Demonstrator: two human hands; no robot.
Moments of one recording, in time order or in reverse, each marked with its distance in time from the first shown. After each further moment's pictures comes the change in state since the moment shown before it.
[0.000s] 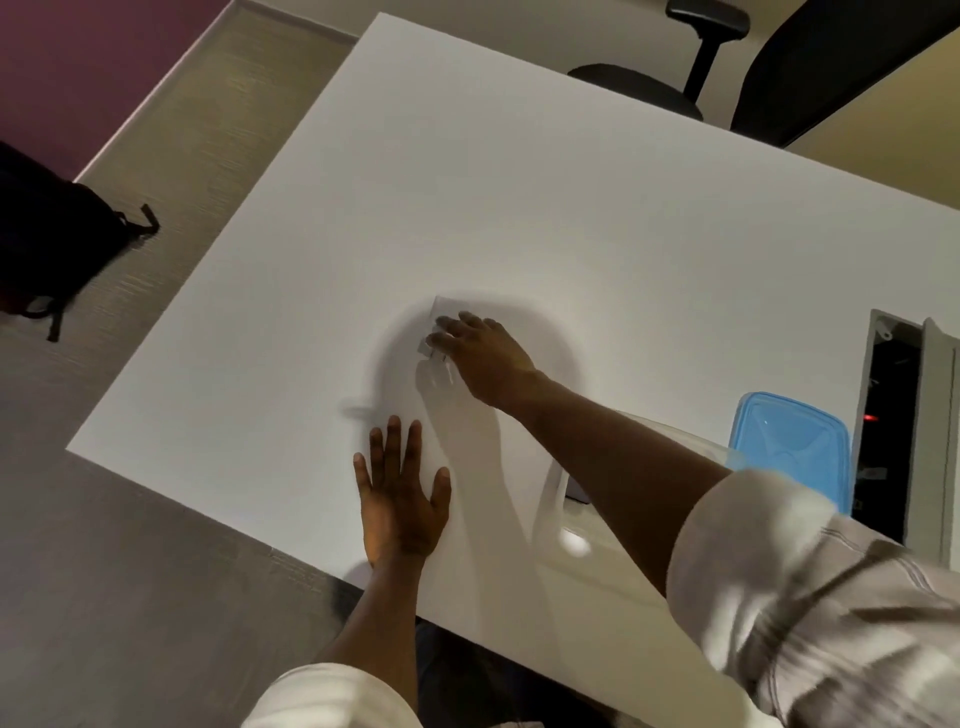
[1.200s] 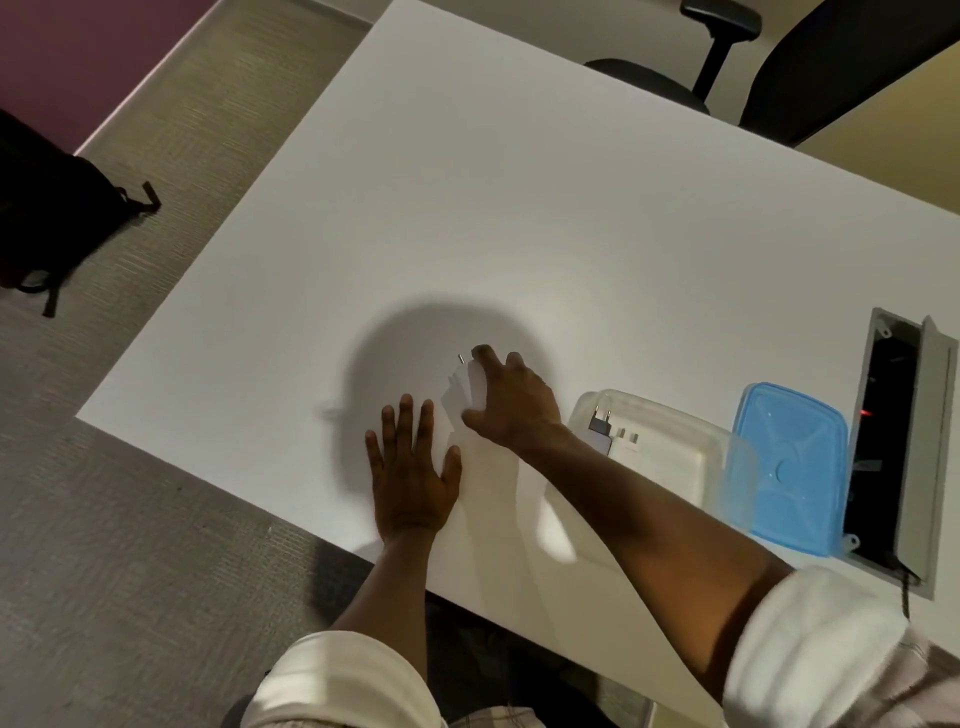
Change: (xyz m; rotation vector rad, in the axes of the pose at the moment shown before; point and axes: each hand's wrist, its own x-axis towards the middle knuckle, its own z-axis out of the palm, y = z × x) left_hand 0.000 -0.001 0.004 -0.016 0.057 0.047; right_hand -0.062 -0.031 0.034 0.289 0.050 0.382
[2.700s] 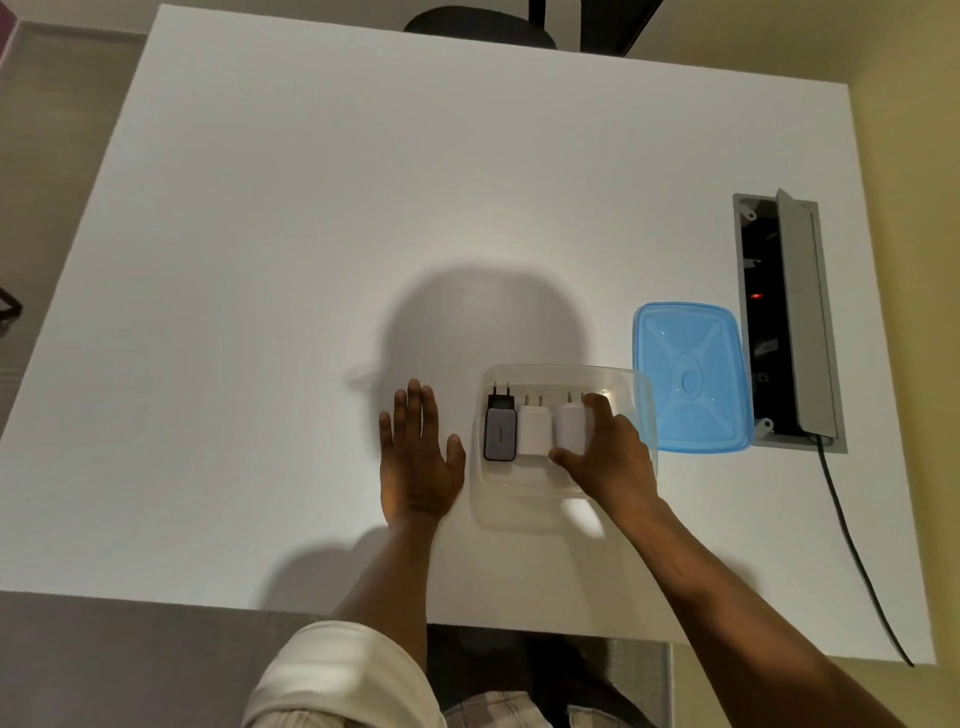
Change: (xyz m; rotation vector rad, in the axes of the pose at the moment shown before) left_hand 0.019 0.096 0.032 0.025 -0.147 0.329; right_hand -0.143 0.165 -0.008 0.308 0.147 0.712
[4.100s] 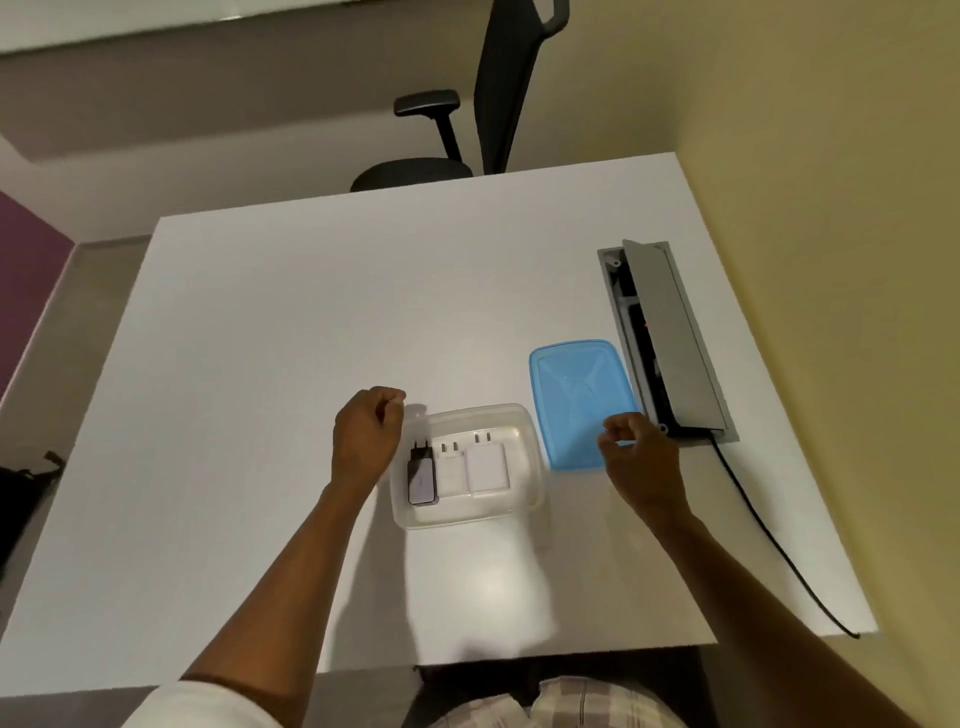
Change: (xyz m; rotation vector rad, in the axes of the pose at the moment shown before) left_hand 0.050 0.115 -0.133 -0.431 0.114 0.053; right_hand -0.021 0.119 -0.108 0.536 0.411 -0.066
